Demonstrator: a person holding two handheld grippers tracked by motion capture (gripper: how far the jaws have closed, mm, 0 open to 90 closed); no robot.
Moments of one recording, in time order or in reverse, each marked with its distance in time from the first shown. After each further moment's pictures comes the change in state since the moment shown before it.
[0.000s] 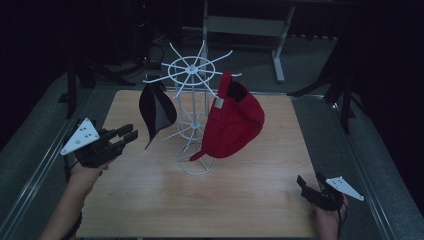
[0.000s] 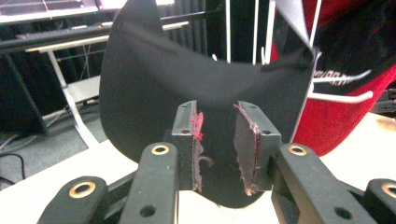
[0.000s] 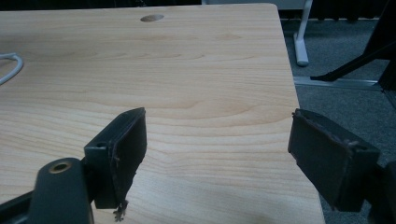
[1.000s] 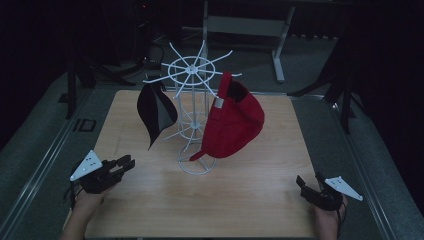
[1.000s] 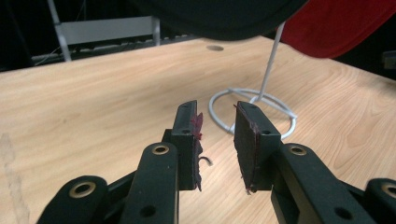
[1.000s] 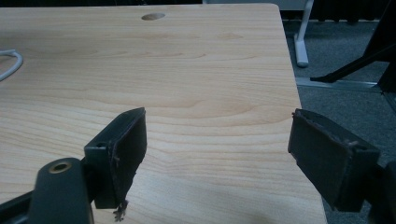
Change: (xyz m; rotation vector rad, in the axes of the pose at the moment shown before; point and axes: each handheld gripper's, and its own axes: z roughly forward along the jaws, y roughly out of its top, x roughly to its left) left arm -0.002 -0.109 -0.007 0.100 0.017 -0.157; right arm 0.001 -0.001 0.001 0.002 -0.001 -0.013
